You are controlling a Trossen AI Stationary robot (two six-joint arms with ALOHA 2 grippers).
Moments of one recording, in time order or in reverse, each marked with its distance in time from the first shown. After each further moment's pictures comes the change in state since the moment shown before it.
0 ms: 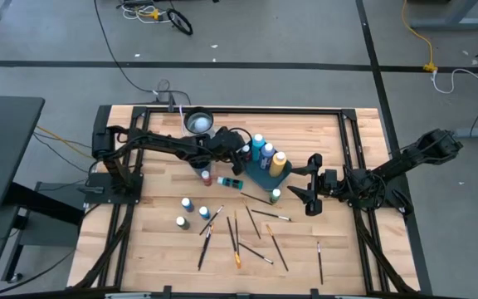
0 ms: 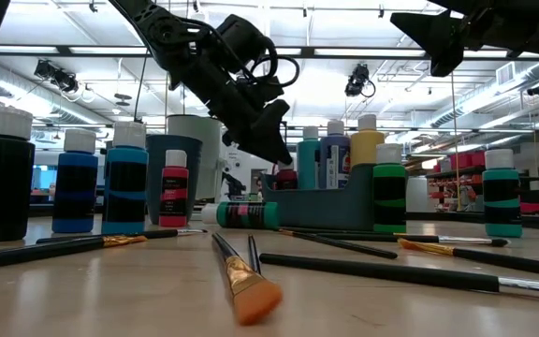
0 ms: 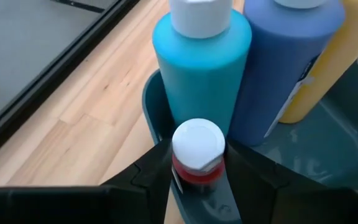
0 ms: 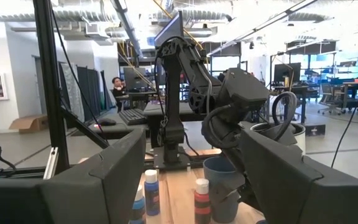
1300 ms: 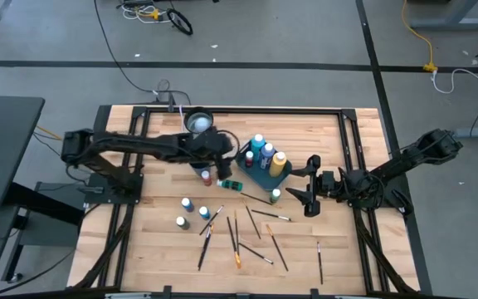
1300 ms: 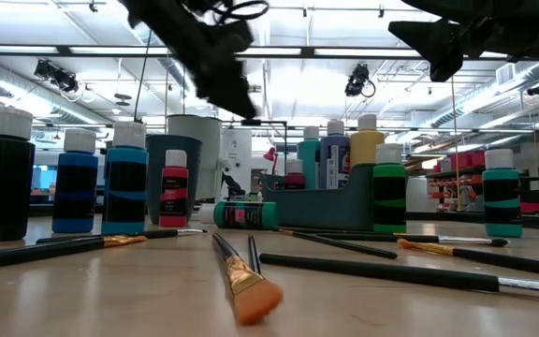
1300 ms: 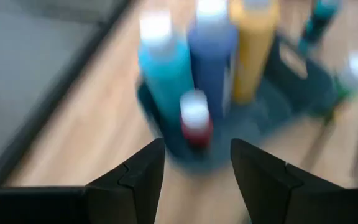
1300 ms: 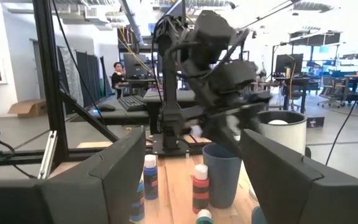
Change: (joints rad) left arm -0.100 -0.296 0.001 -0.381 -0.009 0.004; right arm 0.000 0.000 0.000 -0.062 -0.001 0.007
